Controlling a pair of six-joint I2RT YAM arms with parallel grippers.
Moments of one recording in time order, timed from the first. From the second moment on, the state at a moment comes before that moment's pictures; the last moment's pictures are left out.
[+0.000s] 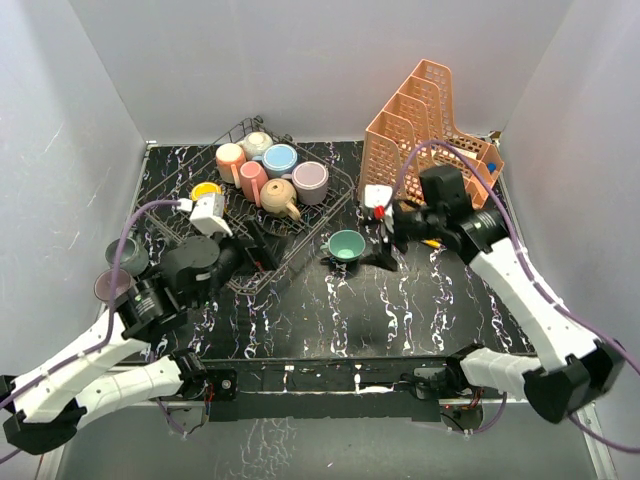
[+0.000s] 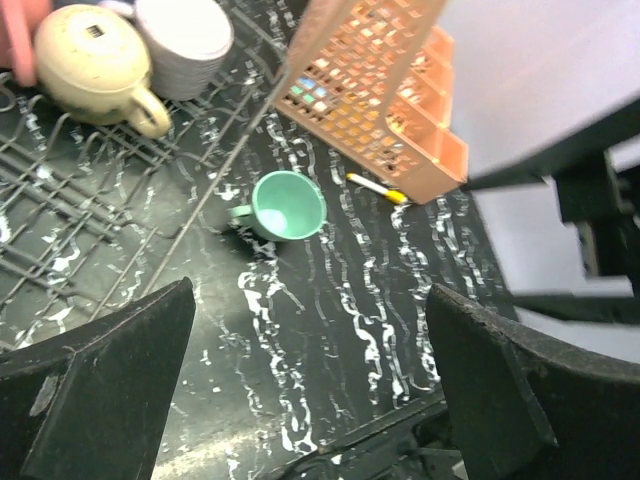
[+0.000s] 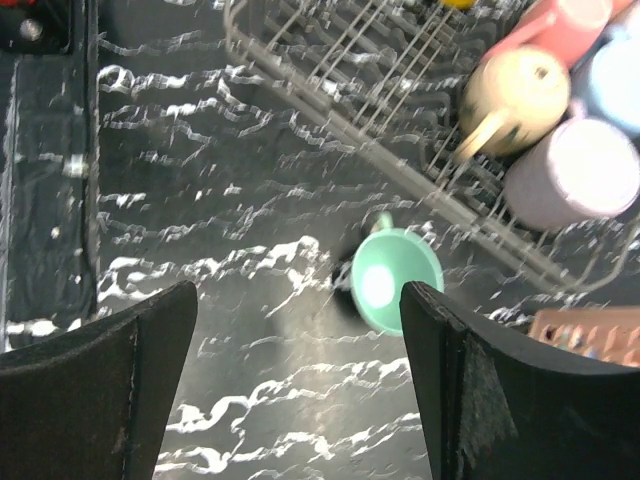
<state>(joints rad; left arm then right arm) -0.95 0.73 0.96 -0.49 -0.44 -0.71 0.46 1.22 1.32 -0.77 -0.79 -0.74</state>
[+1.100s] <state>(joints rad) -0.27 1.67 1.30 -0.68 -0.39 -0.56 0.14 0.89 0.67 -0.51 -0.89 -0.70</state>
